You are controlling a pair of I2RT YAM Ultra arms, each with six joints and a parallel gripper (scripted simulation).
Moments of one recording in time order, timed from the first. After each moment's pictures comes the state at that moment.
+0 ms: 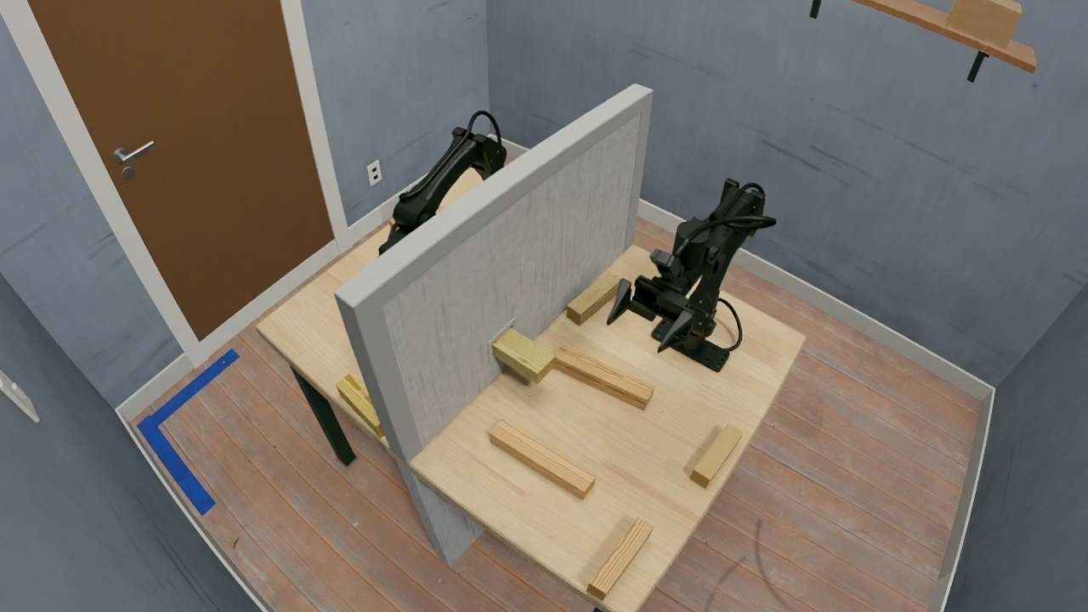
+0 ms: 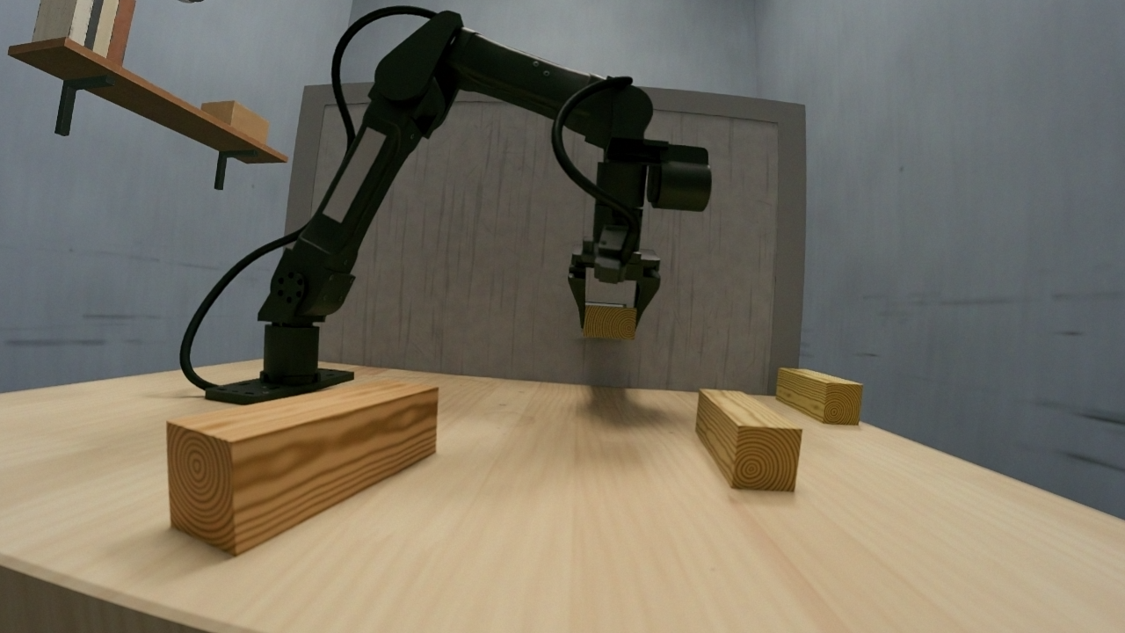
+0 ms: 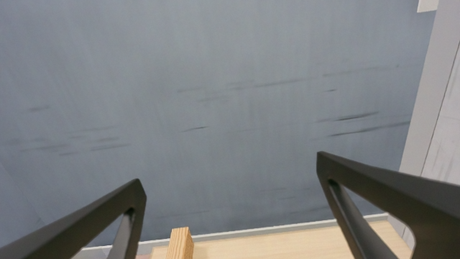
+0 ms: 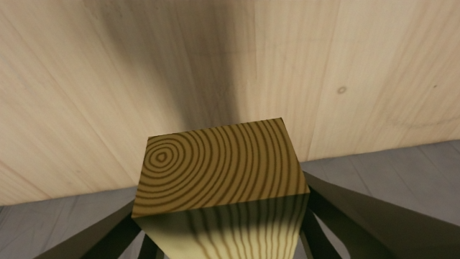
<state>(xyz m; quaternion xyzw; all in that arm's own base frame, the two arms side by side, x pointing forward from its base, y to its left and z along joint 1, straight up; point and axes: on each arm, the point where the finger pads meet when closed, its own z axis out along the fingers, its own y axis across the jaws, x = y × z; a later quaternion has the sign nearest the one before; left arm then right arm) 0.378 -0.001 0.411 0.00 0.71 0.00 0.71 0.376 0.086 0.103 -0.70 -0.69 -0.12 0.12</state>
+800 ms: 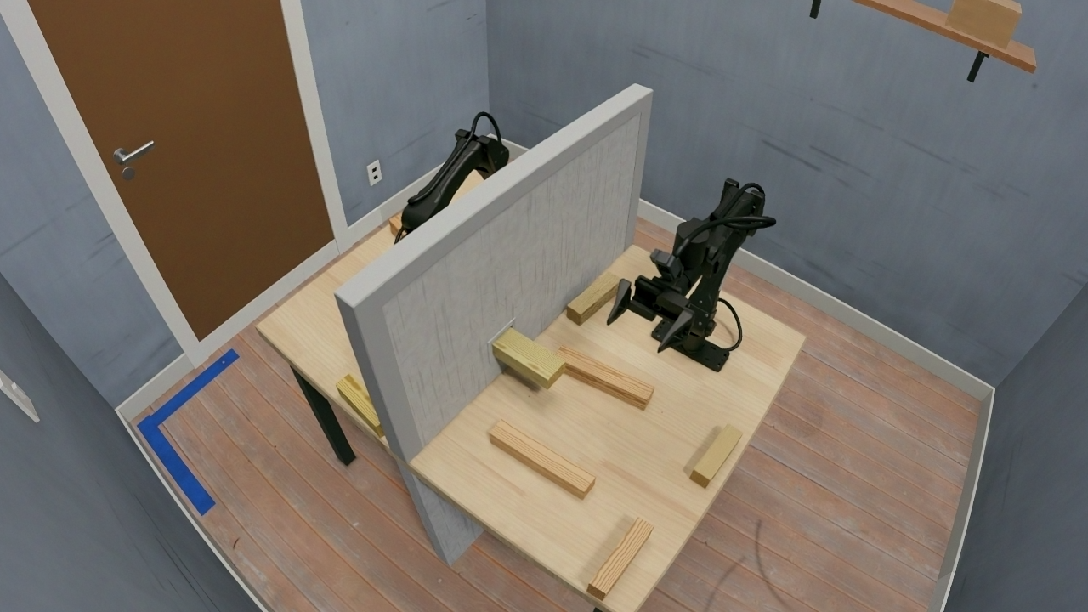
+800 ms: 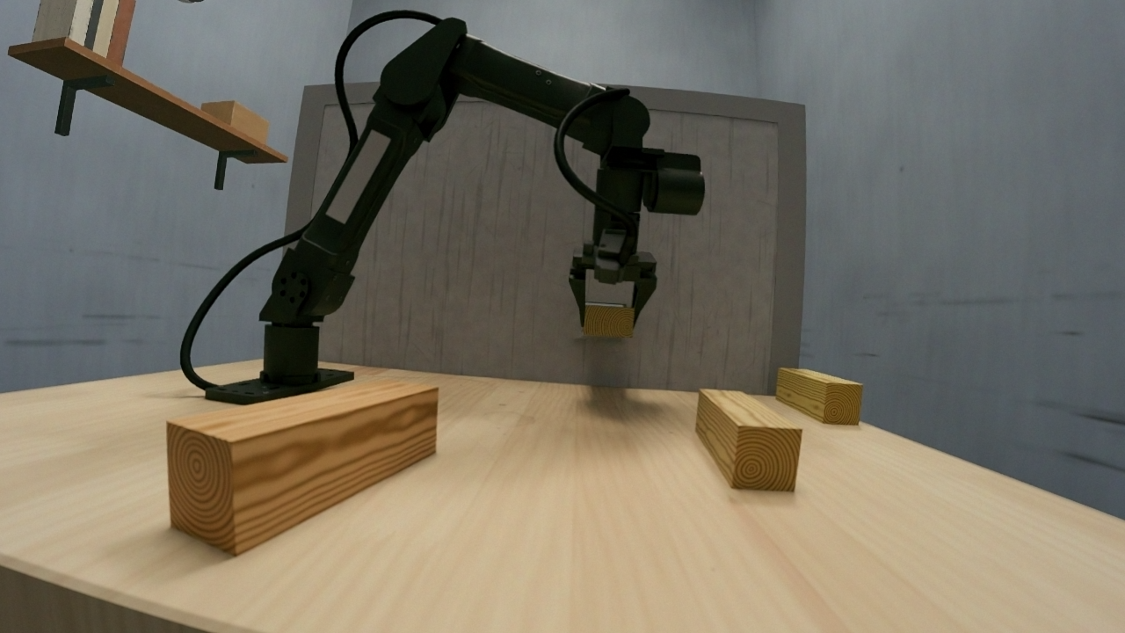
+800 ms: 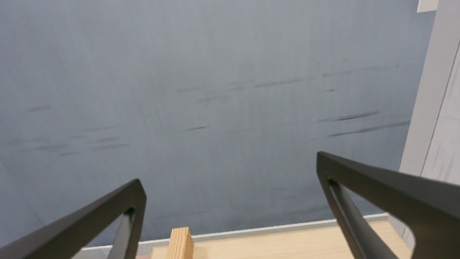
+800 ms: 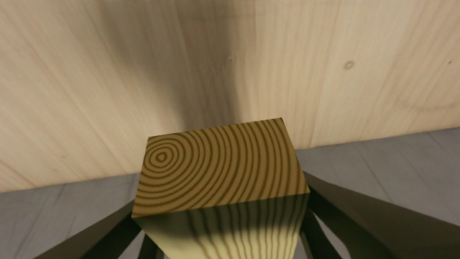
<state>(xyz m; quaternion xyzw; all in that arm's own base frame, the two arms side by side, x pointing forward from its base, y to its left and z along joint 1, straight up) 0.378 -0.001 0.411 0.00 0.71 0.00 0.71 0.377 0.111 0.104 -0.70 -0.69 -0.12 0.12</state>
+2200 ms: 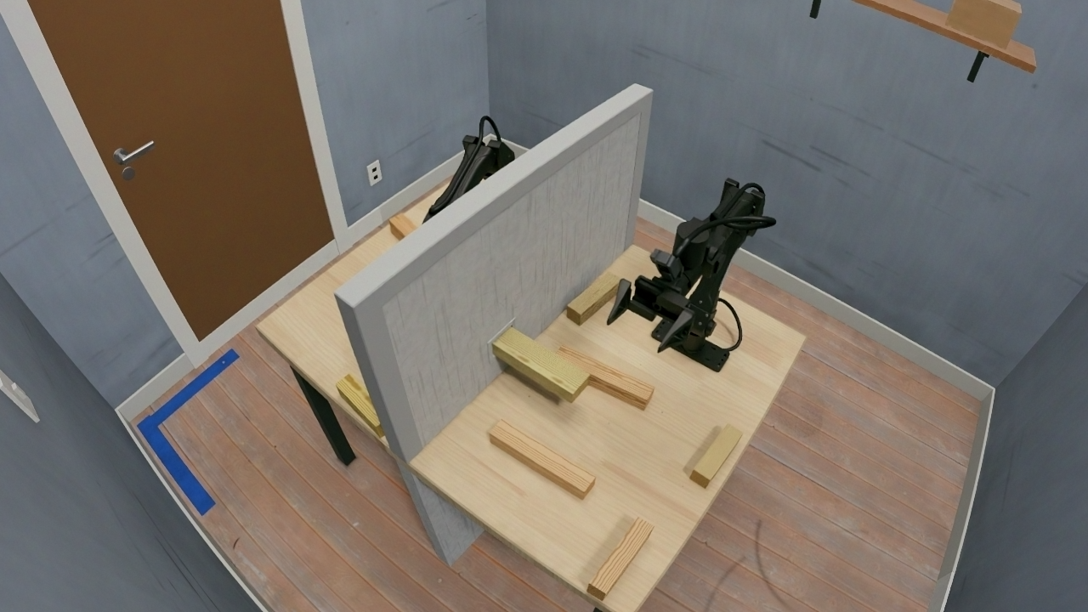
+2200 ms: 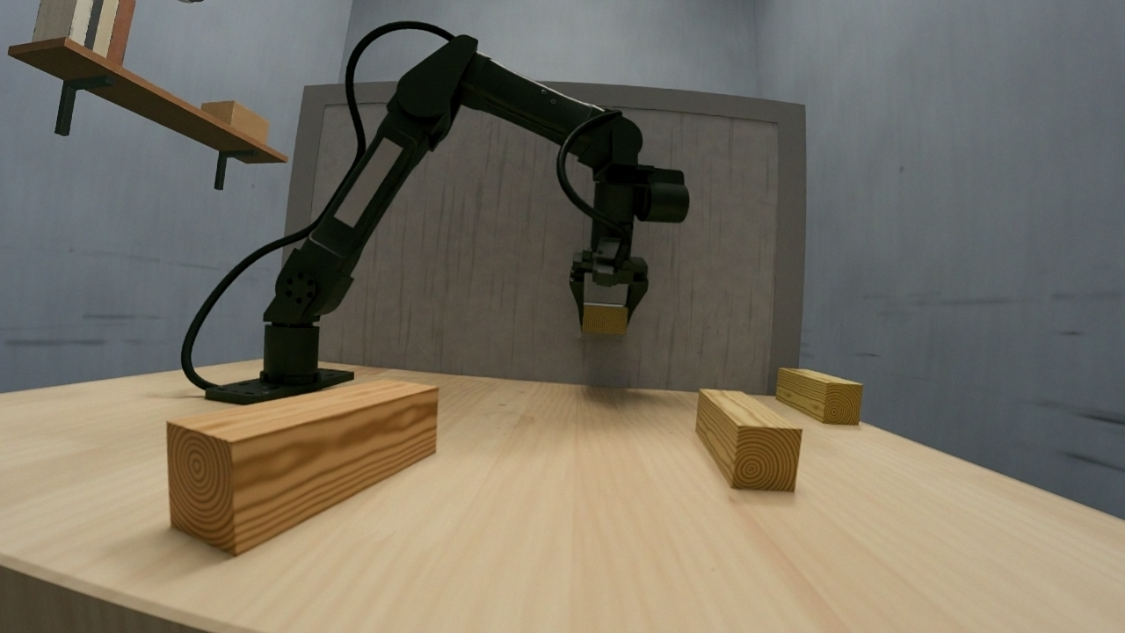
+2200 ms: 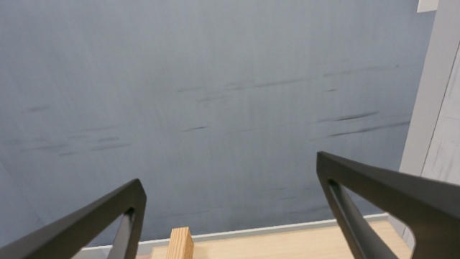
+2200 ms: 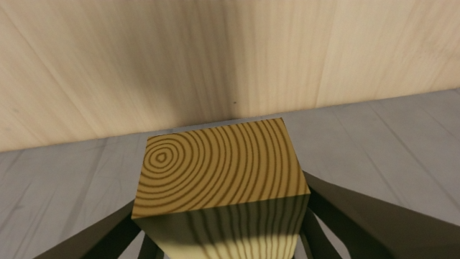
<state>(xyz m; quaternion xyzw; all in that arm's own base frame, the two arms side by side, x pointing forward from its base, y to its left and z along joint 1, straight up) 0.378 -0.001 0.411 0.00 0.71 0.00 0.71 0.376 0.171 0.105 -0.70 -0.70 -0.12 0.12</state>
